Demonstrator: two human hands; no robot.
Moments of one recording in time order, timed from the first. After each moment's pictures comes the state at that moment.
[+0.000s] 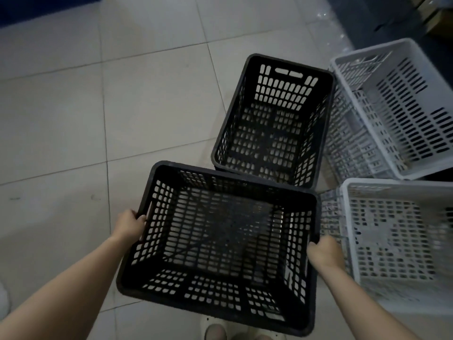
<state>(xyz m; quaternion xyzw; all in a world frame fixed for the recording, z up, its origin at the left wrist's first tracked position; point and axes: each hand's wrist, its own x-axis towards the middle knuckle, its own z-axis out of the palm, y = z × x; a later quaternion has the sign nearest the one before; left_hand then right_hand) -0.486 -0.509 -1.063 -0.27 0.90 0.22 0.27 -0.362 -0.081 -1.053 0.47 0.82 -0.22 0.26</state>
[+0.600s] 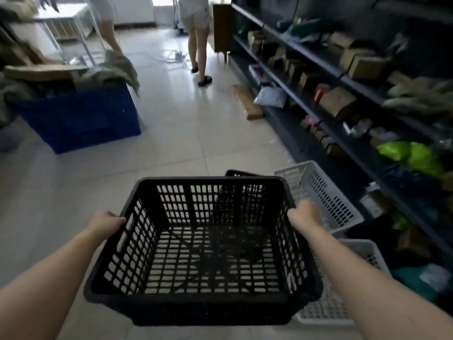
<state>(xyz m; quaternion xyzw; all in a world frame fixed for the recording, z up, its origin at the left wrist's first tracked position) -0.449 -0.505 -0.588 -0.24 0.91 0.30 0.14 -0.375 -0.059 -0.575 0.35 0.88 -0.31 0.10</state>
